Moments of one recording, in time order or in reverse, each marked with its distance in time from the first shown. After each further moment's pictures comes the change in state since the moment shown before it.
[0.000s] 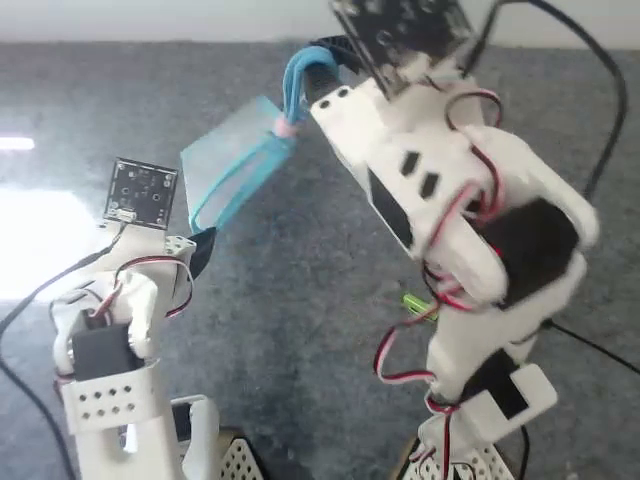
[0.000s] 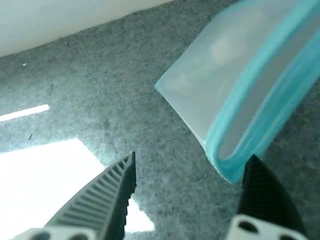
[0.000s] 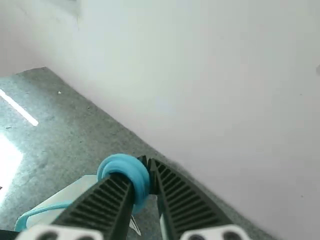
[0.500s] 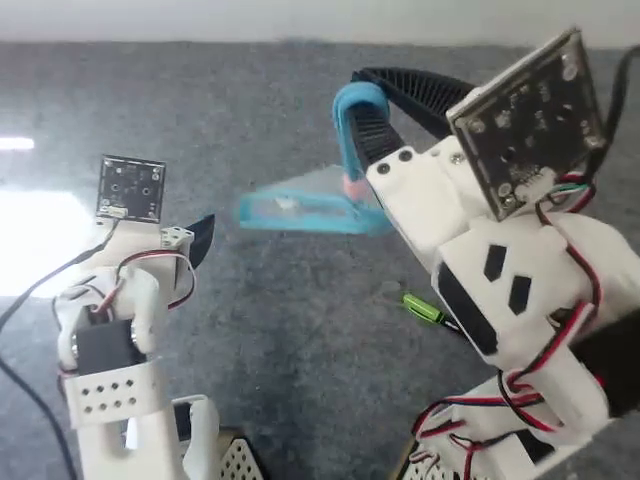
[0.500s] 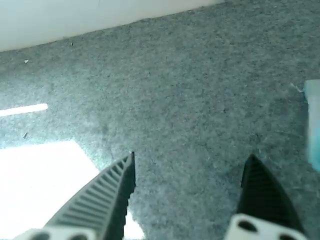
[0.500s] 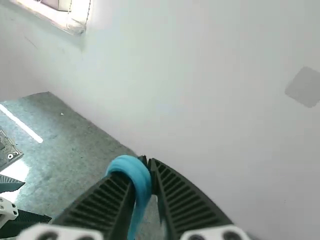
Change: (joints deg) left arm 0.1 0.4 1.4 -4.1 4.5; right arm -0.3 -10.2 0.0 6.3 0.0
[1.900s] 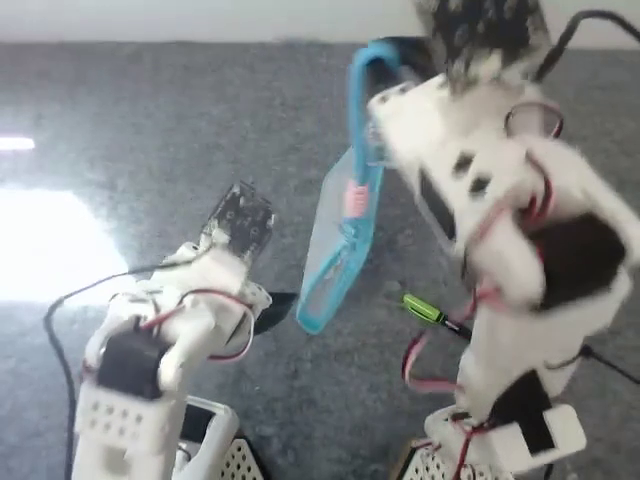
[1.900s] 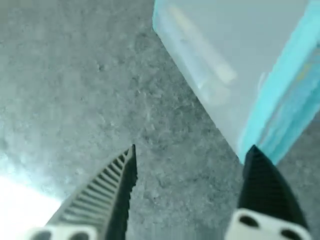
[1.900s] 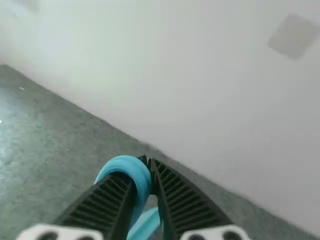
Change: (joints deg) left arm 27.2 -4.5 -9.4 25.9 -2.8; right arm 14.1 2.1 17.2 -9.9 -1.5
